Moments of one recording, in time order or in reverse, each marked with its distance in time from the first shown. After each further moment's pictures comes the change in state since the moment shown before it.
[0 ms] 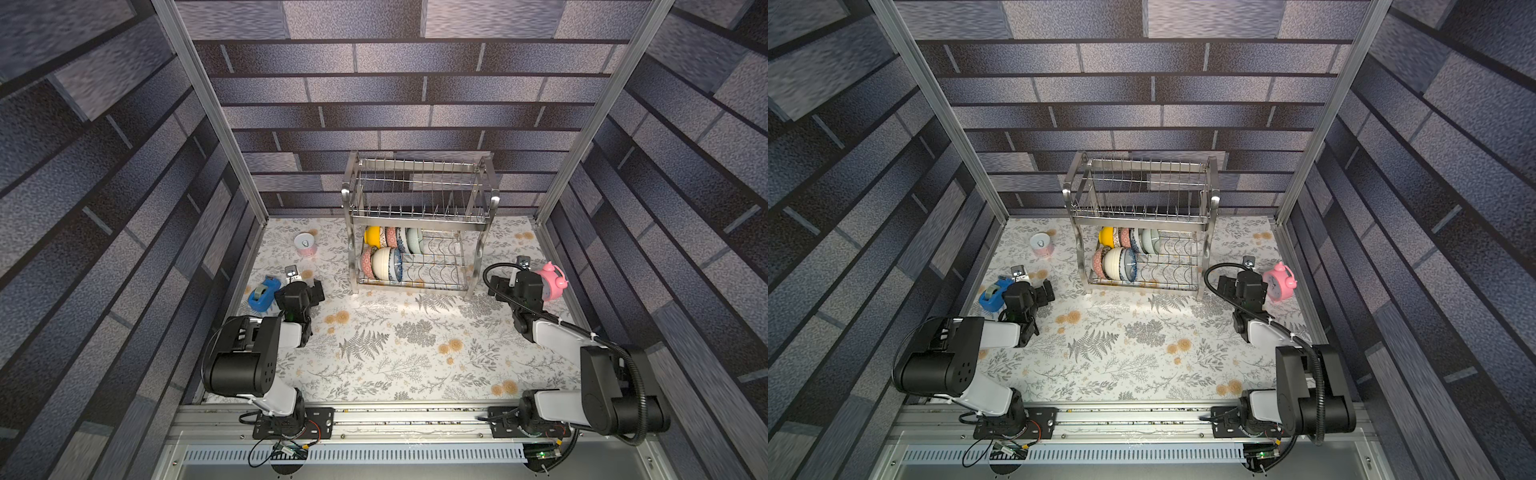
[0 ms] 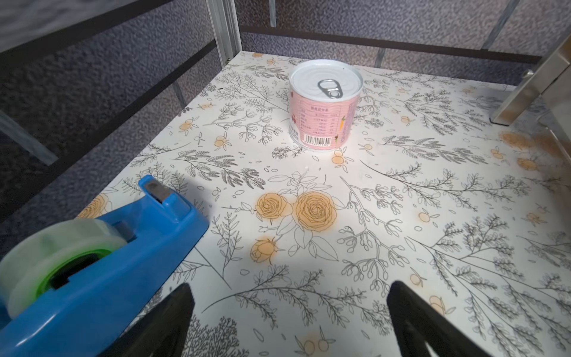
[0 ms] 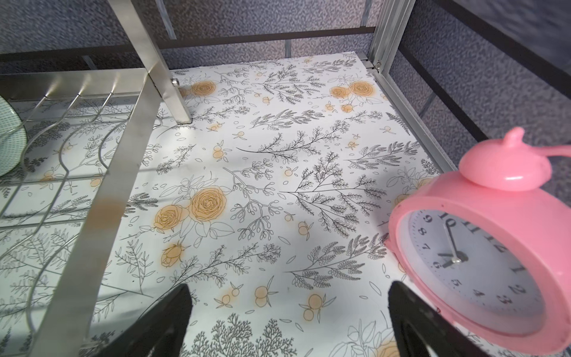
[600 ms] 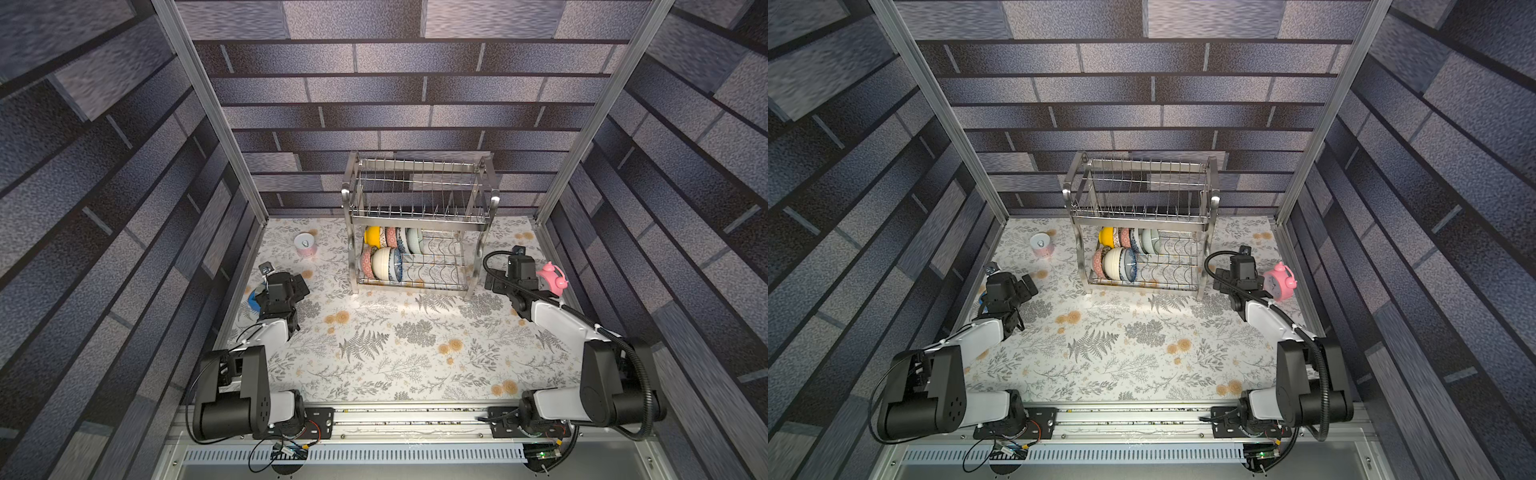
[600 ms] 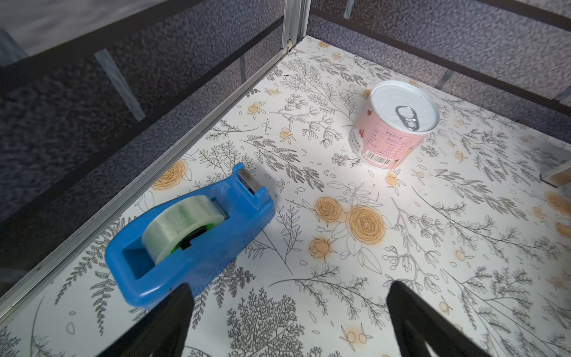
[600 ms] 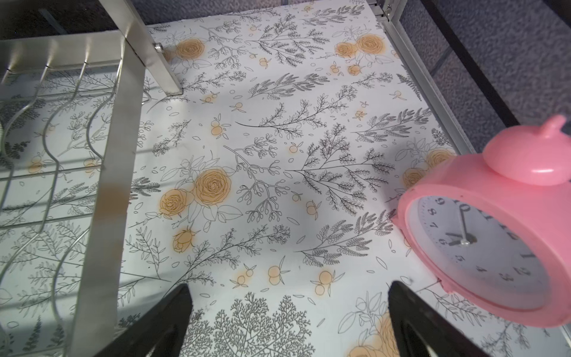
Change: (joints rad) left arm 0.124 -0.200 0.082 -0.397 0.011 -0.175; right arm 0.064 0.046 0.245 -0.399 0.046 0.084
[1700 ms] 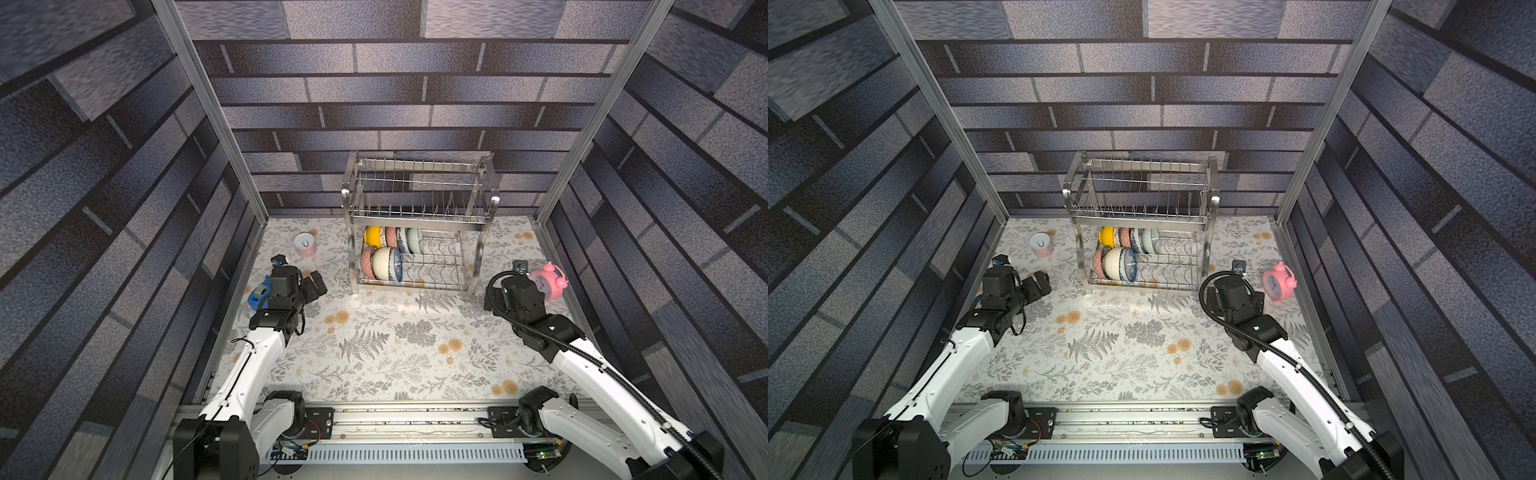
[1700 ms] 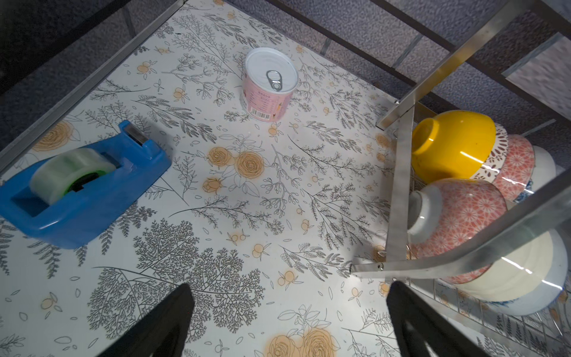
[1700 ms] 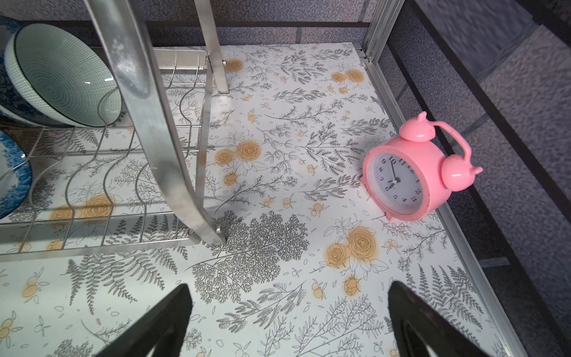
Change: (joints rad) left arm -0.137 -0.309 0.211 -0.617 0.213 -0.144; right arm 0.323 -0.472 0.007 -0.508 0.295 0.126
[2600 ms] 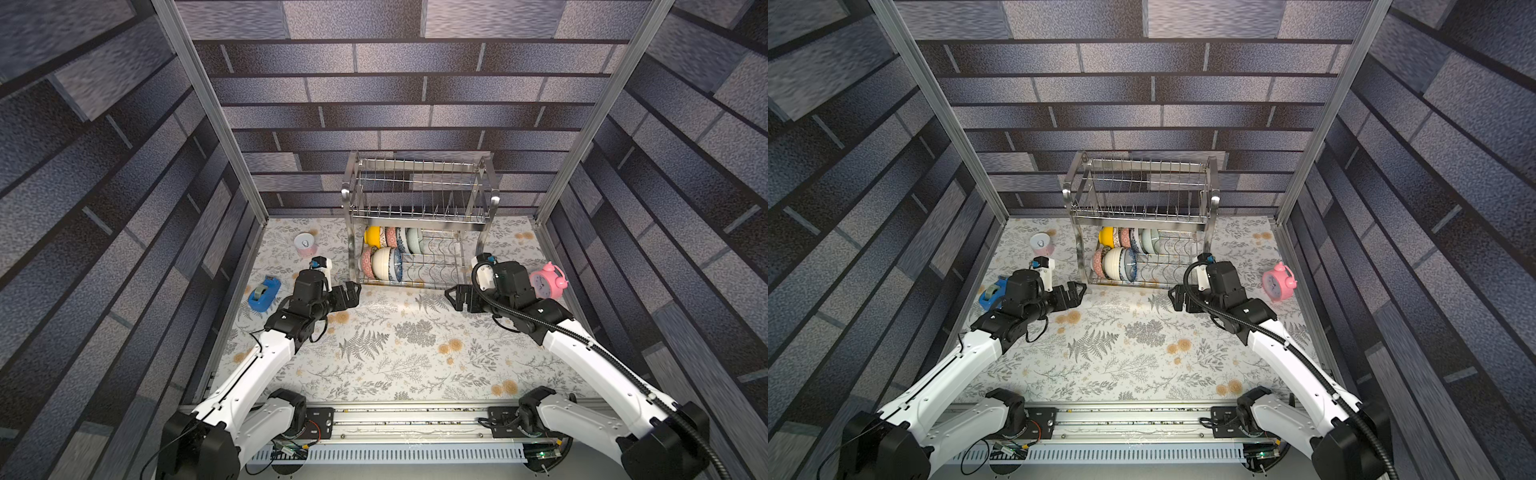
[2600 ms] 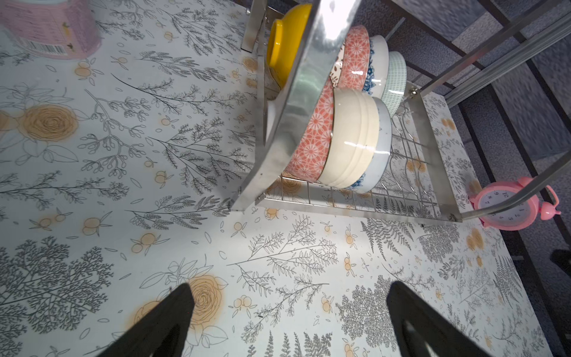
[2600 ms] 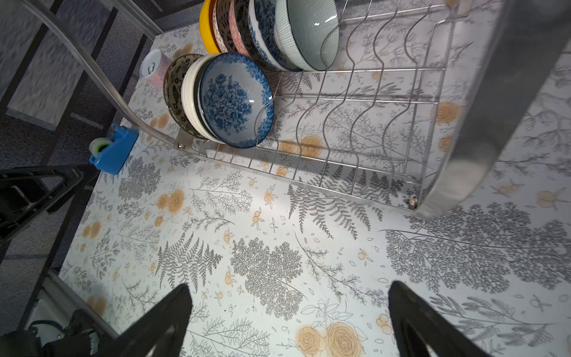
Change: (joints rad) left arm -0.265 -0.039 -0.014 0.007 0.197 -0.024; right arm 0.031 0.100 0.107 0.017 -0.673 0.078
